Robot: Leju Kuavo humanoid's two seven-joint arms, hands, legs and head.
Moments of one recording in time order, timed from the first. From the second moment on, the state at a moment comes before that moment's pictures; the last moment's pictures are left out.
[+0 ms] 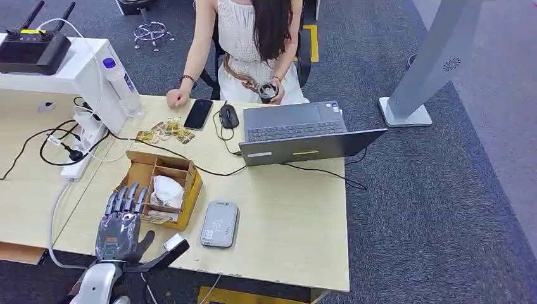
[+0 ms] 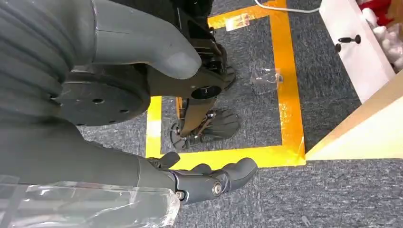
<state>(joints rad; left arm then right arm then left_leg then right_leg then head) 0.07 0.13 -0.15 -1.23 -1.42 0.35 0.05 -0.10 0.08 0.51 -0.17 -0.71 -0.24 -0.36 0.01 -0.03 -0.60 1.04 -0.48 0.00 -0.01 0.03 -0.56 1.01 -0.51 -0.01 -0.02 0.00</state>
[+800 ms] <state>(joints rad) 0.06 0.12 -0.15 -1.22 -1.42 0.35 0.04 -0.10 0.08 0.51 -0.17 -0.71 -0.23 -0.36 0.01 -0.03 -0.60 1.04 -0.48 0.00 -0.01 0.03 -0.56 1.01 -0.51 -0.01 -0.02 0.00</state>
